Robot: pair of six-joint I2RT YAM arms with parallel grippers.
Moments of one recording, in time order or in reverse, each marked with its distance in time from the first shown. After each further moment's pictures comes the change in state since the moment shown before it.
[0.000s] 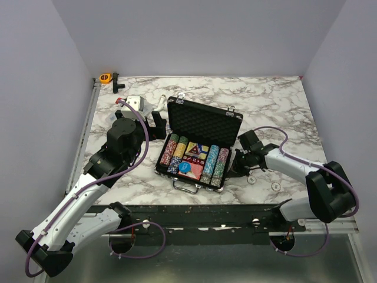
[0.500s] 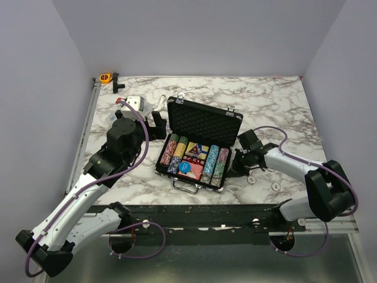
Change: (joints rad) left arm 0.000 0.000 0.000 0.000 0.003 0.000; right arm 0.001 0.024 0.011 -0.011 0.010 0.003
